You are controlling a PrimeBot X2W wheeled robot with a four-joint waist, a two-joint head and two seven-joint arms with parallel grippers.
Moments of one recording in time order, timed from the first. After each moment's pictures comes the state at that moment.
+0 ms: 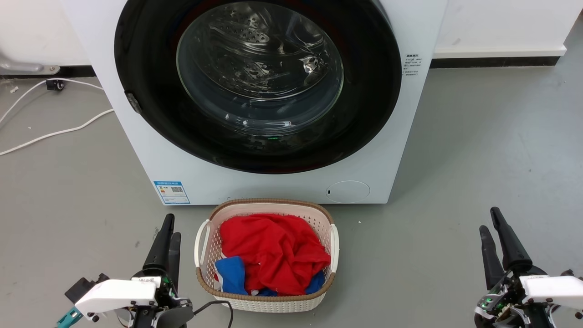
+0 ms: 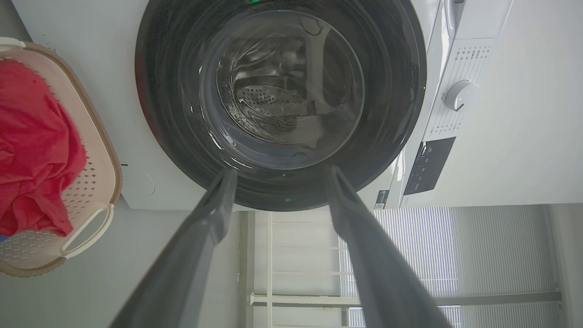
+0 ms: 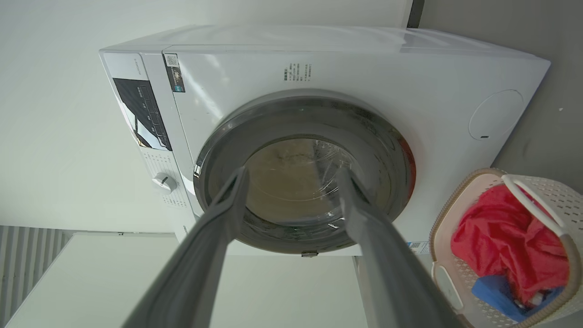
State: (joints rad) left arm -0.08 0.05 0.04 0.24 -1.59 -0.13 0.05; right arm -0.05 -0.05 -0.10 0.21 1.59 0.13 0.07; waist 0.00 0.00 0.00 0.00
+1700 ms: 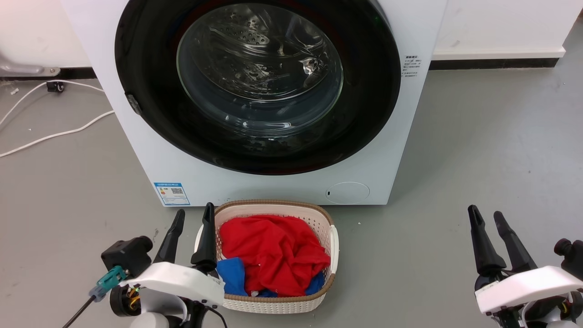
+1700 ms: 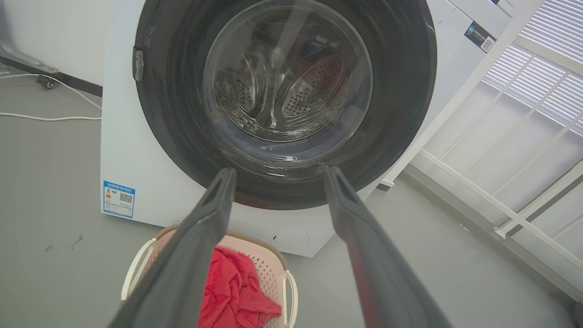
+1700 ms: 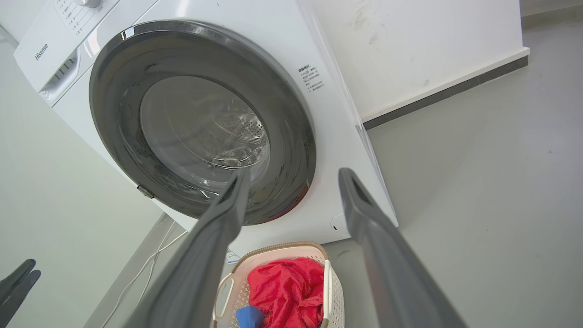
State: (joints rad) left arm -0.10 0.06 -0.10 0.17 -0.54 -0.04 -0.14; right arm -0.01 -0.11 -0.02 0.07 0.62 0.13 -0.03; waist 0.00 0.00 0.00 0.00
